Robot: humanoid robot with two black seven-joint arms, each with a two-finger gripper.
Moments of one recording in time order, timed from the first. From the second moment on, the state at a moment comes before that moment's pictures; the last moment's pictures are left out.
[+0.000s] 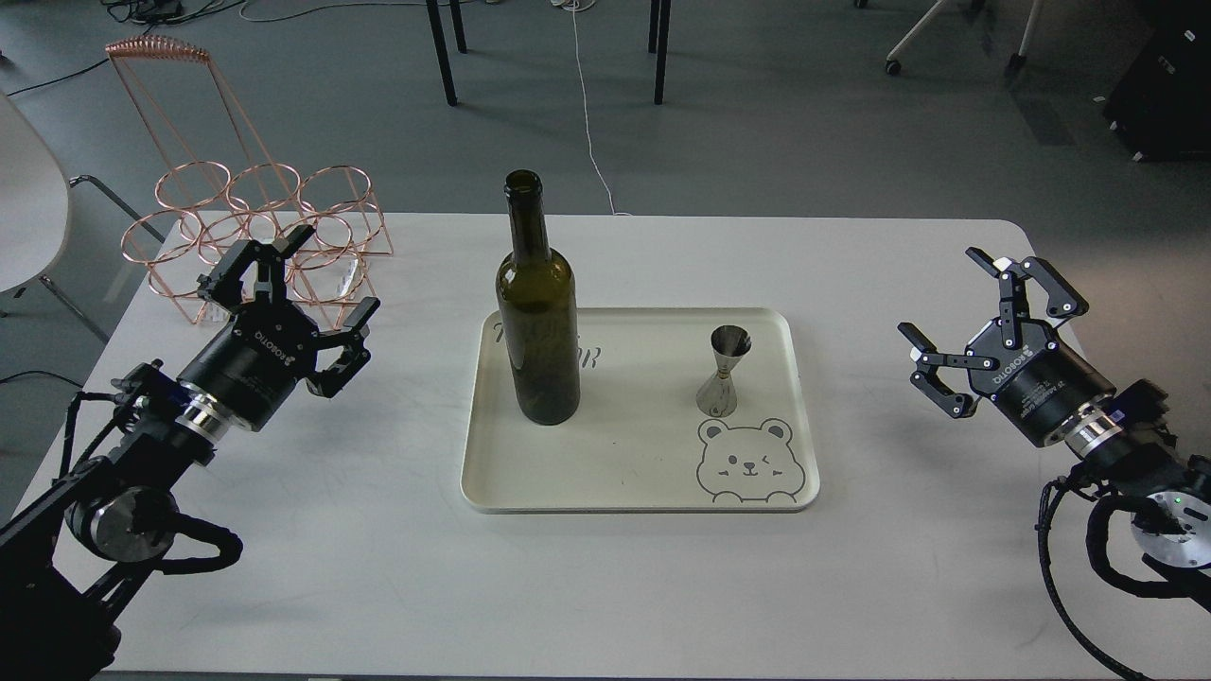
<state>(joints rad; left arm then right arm) -0.23 0.47 -1.06 -1.17 0.36 -0.49 -0.31 0.40 -0.72 0.56 1.12 0.04 0.49 0.43</state>
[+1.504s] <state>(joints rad) -0.34 0.51 -1.03 -1.15 0.39 -0.49 -0.42 0.56 -0.43 0.46 0.95 -2.13 -0.35 0.49</state>
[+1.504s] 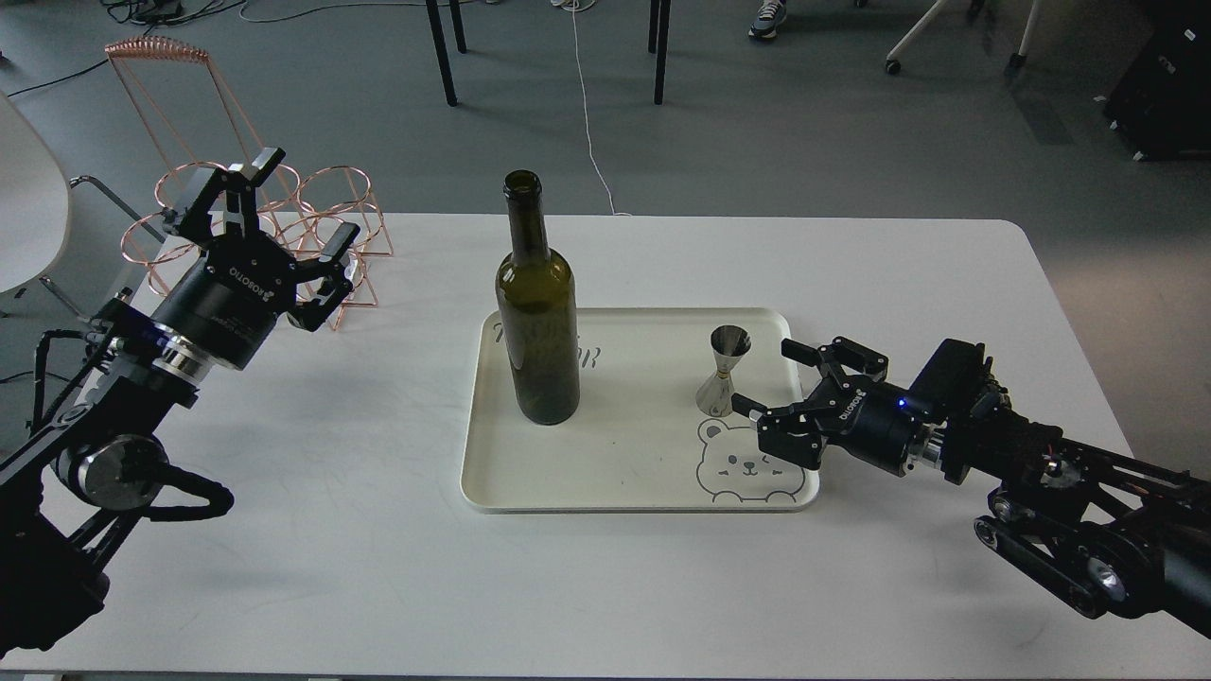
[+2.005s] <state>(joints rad) -0.34 0.48 -1.03 -1.16 0.39 -0.49 -0.42 0.61 -0.25 0.43 0.74 -2.13 -0.40 0.49</state>
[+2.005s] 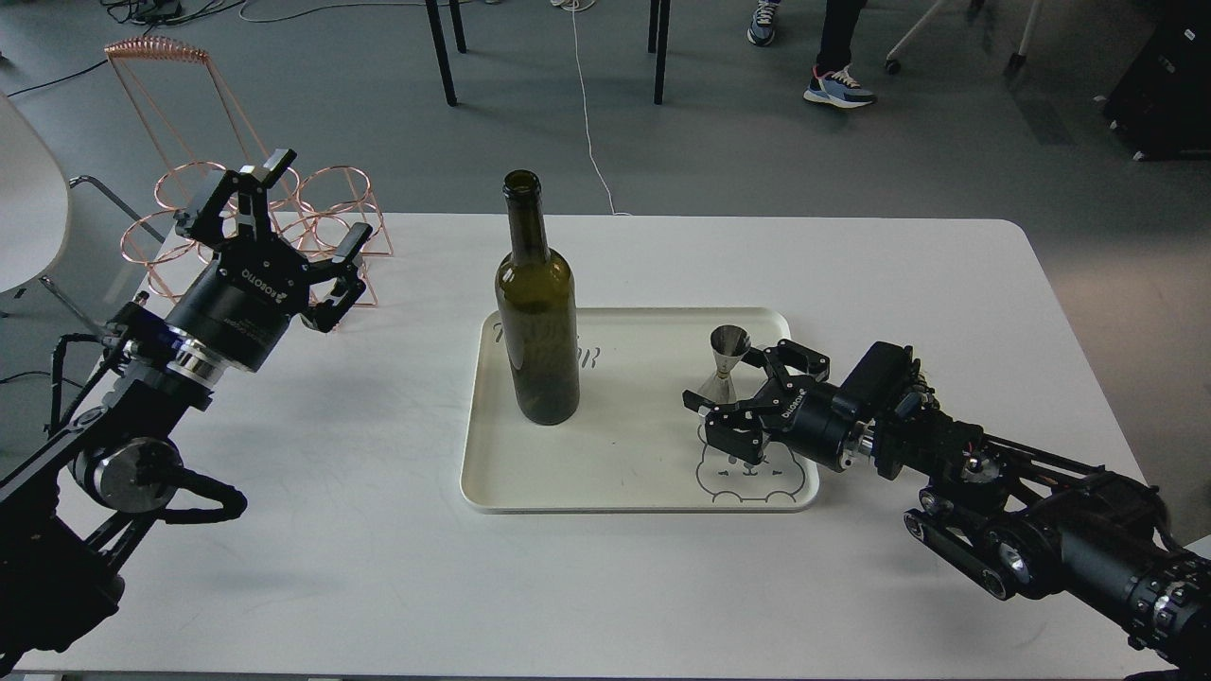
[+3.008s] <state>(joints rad) -0.34 0.48 -1.03 -1.18 0.40 -0.49 -0.42 0.54 -0.55 0.57 0.83 -1.92 -0.49 0.49</state>
